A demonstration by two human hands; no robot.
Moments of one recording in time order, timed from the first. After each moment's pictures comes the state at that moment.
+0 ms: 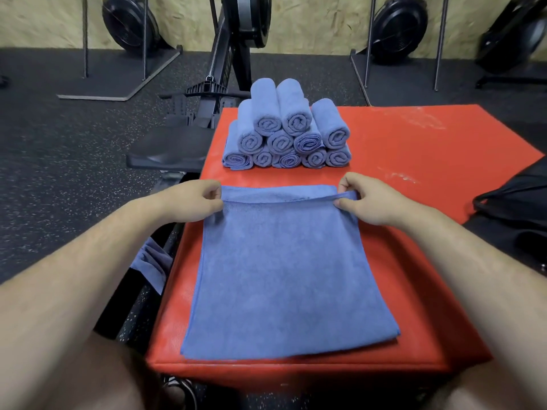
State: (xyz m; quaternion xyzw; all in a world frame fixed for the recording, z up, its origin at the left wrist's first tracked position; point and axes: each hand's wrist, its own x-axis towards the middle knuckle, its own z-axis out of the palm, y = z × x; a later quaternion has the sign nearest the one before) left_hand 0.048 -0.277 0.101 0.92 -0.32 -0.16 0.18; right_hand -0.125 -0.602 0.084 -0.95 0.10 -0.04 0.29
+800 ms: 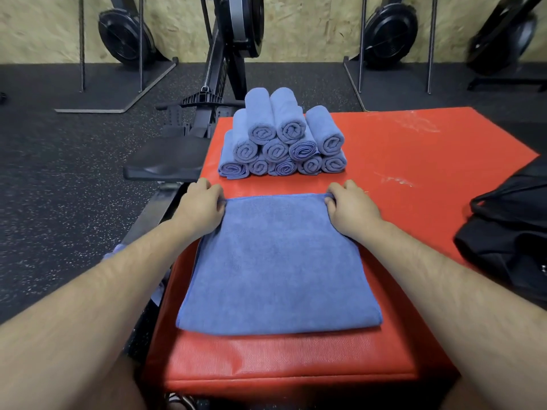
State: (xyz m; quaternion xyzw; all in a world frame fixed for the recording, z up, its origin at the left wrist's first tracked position) left_hand 0.070 -0.300 0.045 0.93 -0.32 0.04 0.16; right_hand -0.099 -0.578 0.049 -0.96 0.20 -0.11 0.13
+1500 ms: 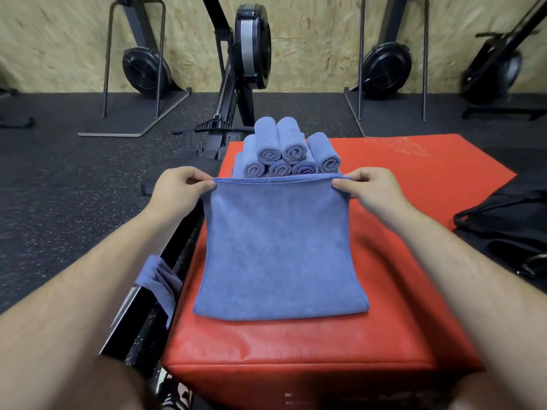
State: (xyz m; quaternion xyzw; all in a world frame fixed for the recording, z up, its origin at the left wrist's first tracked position) left_hand 0.041 -0.258 0.142 0.85 -0.18 0.01 0.50; right_hand -0.129 -0.581 0.136 -0.80 0.20 -0.23 0.52
